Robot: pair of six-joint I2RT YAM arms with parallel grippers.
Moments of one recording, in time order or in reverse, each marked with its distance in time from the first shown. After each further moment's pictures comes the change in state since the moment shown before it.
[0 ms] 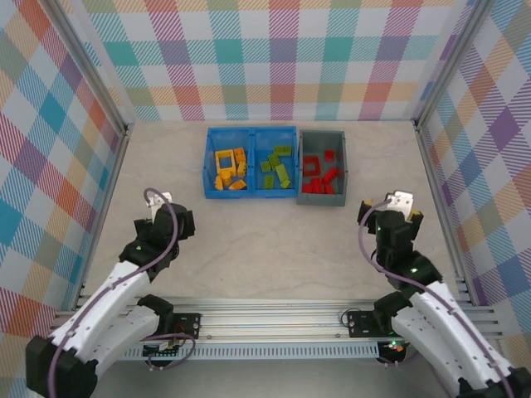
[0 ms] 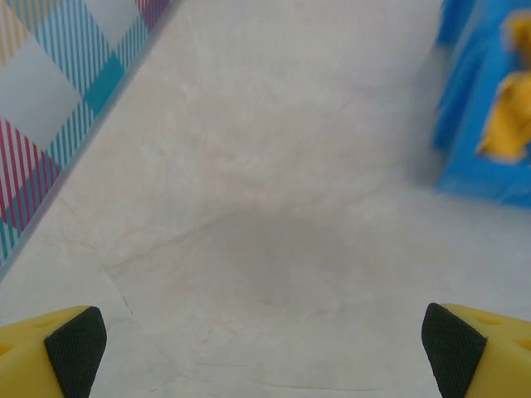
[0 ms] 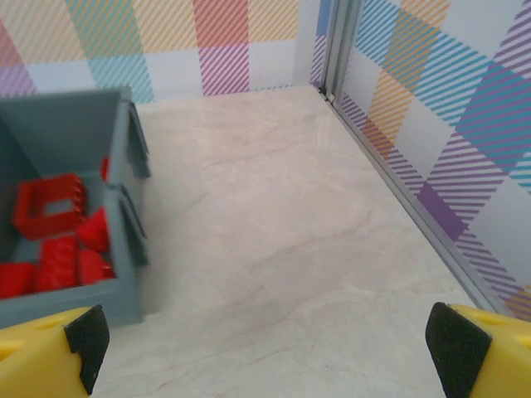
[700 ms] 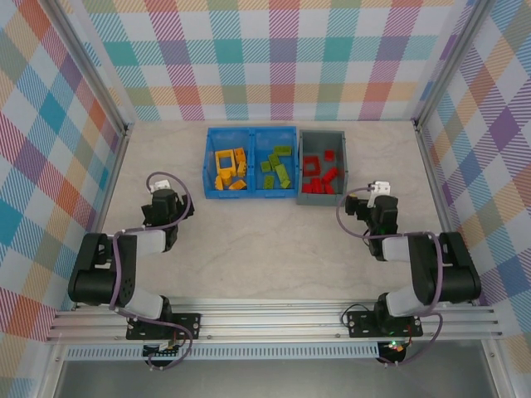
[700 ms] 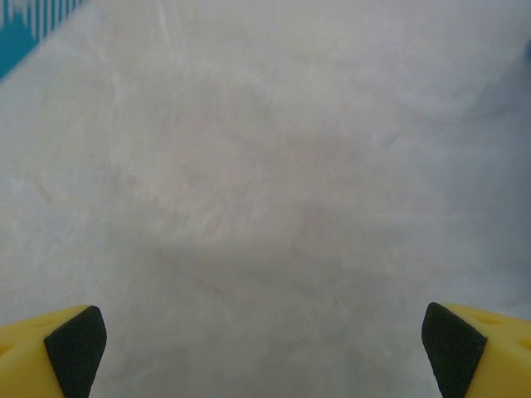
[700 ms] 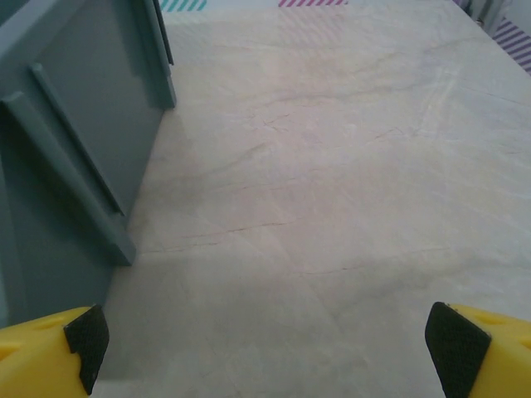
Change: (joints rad) left arm 0.297 0.669 -0.096 0.985 0.298 0.137; right arm -0.340 0.921 -0.131 1.095 -0.555 -0.161
